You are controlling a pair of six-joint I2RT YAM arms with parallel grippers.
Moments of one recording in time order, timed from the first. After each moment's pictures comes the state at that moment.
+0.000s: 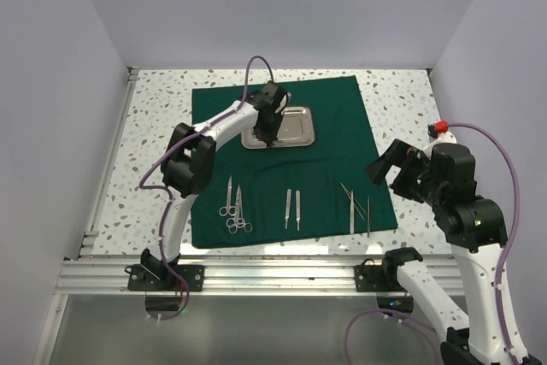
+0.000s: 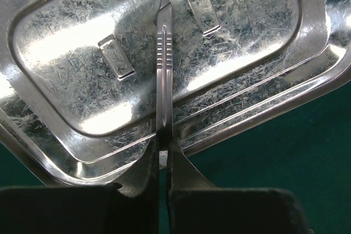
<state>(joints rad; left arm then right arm) -0.56 2.28 1.88 -0.73 -0.03 -0.21 0.17 0.70 1.16 -1.09 -0.07 0.59</state>
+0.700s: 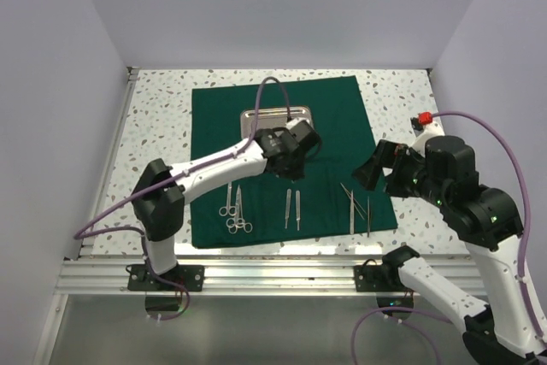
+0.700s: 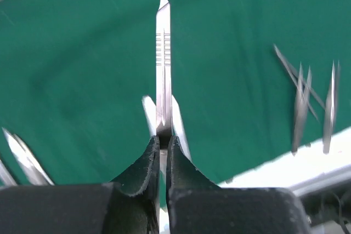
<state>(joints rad) -0.90 1.86 1.61 -0.80 -0.20 -0.67 0.40 0.79 1.34 -1.17 -0.03 0.56</state>
